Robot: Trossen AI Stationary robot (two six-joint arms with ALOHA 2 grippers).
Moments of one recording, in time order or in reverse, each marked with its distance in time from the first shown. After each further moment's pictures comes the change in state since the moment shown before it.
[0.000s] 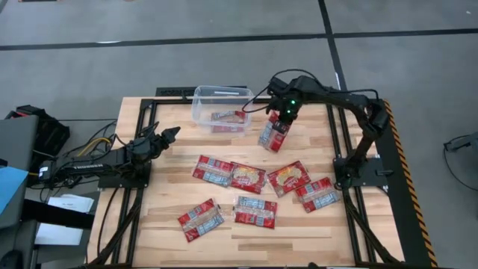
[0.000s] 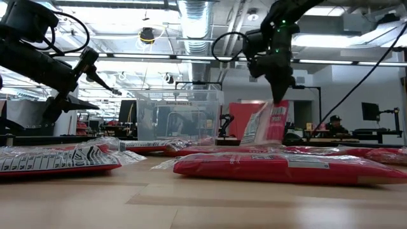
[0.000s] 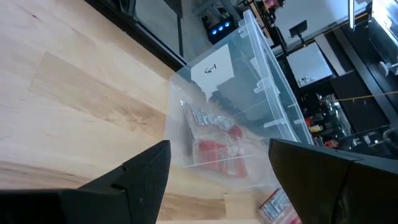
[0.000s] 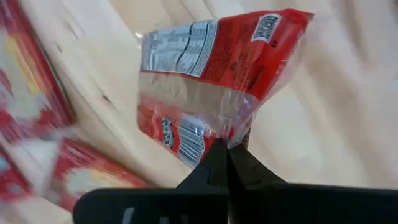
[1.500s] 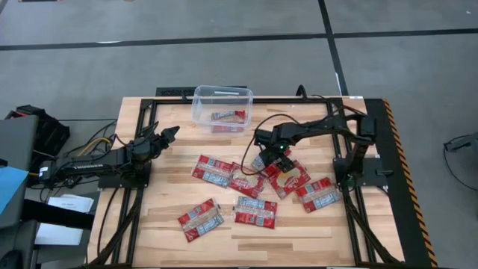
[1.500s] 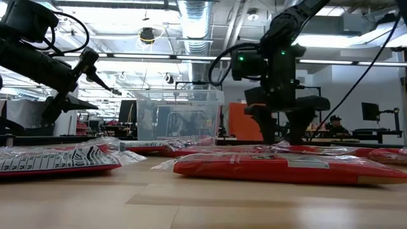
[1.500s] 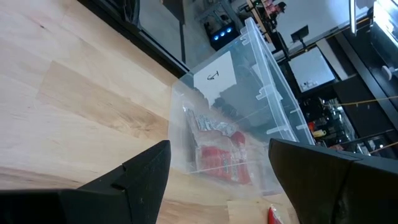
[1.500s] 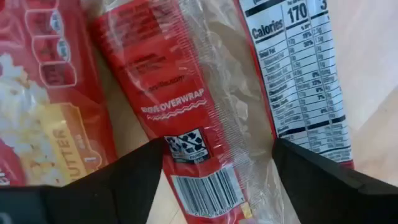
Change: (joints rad) left arm 0.000 0.000 0.000 0.000 -0.027 0.010; right arm 0.381 0.136 -0.342 0.429 0.117 -0.760
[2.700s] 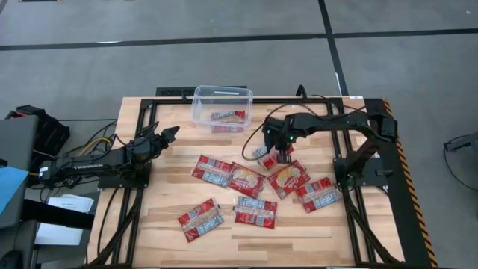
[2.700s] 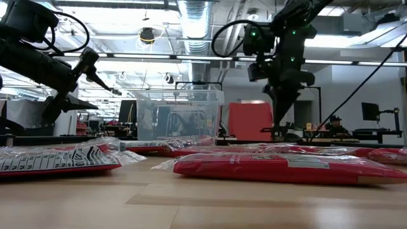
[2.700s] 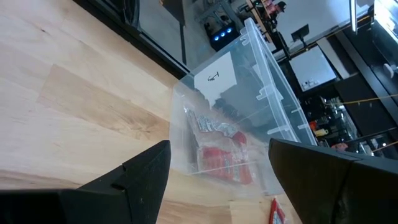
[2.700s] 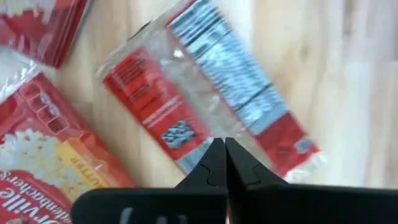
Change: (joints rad) left arm 0.000 0.000 0.000 0.000 -0.004 0.016; right arm -0.073 -0.252 -0.011 -0.020 -0.008 0.442
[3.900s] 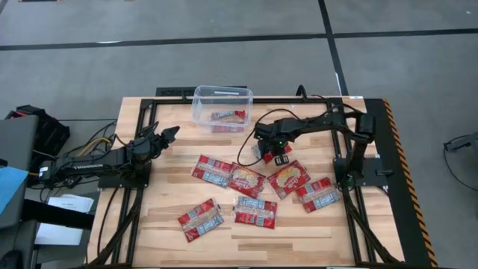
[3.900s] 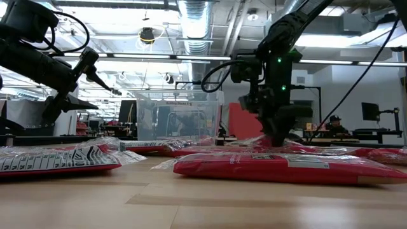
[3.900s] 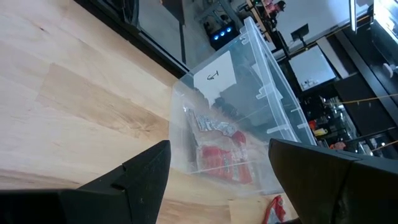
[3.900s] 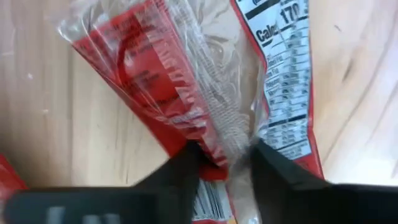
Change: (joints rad) left arm 0.000 0.000 0.000 0.000 0.004 -0.003; right arm -0.001 0.249 0.000 0.090 0.114 -0.223
